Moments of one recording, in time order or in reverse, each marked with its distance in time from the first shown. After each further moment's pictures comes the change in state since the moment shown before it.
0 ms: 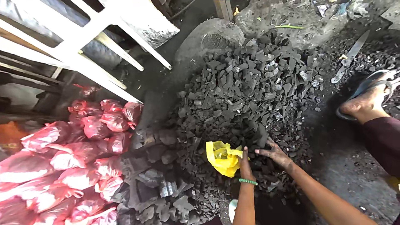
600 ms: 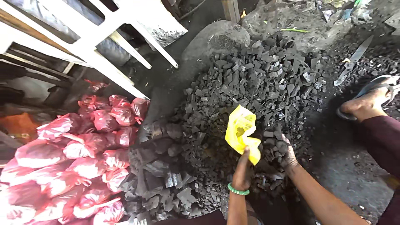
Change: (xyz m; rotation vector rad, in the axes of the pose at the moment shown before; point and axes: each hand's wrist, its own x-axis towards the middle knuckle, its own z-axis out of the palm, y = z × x) left_hand -0.078 0.062 -0.036 0.074 -0.359 0.022; right_hand -0.005 0.022 0.004 1.008 0.208 0.017
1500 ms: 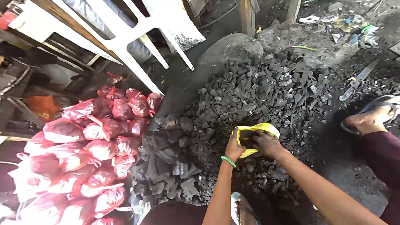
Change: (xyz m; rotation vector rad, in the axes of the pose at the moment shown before) left_hand 0.059 0.030 -0.057 0.748 0.041 0.386; right_hand -0.012 -0.019 0.119 -2.256 -0.442 -0.101
